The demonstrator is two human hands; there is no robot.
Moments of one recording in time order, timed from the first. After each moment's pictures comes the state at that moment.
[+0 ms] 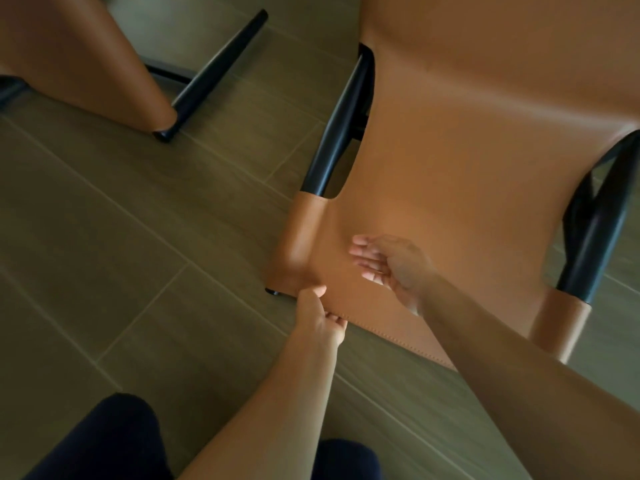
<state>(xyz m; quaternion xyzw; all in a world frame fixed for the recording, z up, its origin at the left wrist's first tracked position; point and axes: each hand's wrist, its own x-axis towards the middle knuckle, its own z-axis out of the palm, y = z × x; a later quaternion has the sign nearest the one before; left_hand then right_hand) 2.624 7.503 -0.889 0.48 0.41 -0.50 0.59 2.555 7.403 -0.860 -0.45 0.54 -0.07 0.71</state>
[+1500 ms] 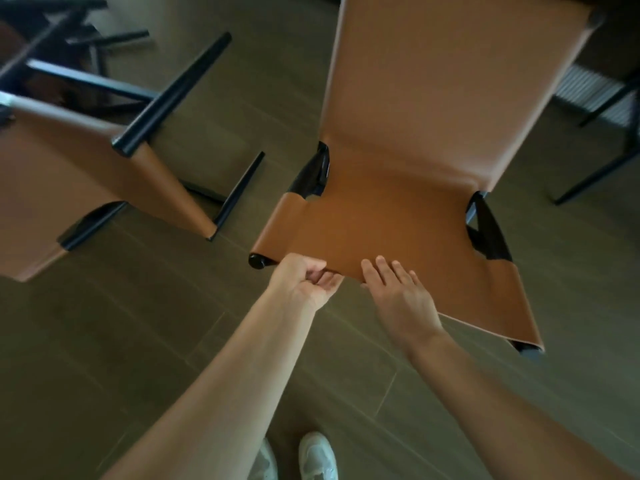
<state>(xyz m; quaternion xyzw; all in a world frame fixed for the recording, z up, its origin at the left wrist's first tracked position) 2.621 7.447 -0.321 0.45 0.34 -0.55 0.61 2.472 7.392 -0.367 -0.91 0.36 0.17 0.09</state>
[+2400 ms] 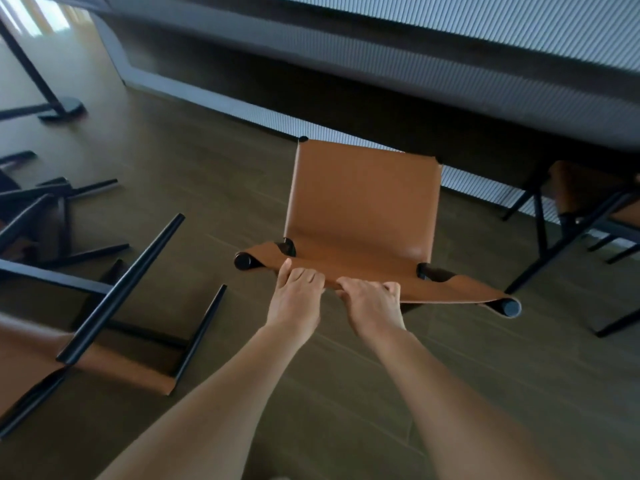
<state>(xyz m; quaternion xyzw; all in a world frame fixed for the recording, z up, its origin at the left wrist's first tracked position) 2.696 7.191 -0.228 0.78 -0.61 -0.07 0.08 2.571 7.127 -0.229 -0.87 0.48 -0.01 0.15</state>
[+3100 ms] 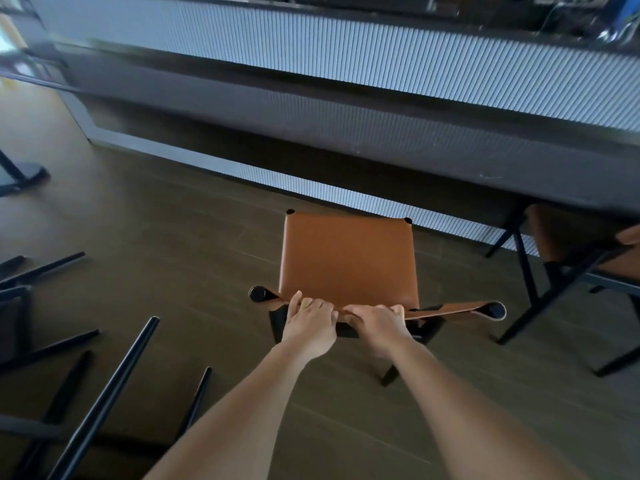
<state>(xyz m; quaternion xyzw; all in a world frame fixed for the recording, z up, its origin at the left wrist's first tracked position) 2.772 6.993 -0.174 0.76 -0.62 -0.21 0.05 2.633 6.936 -0.171 -0.84 0.50 0.07 0.20</state>
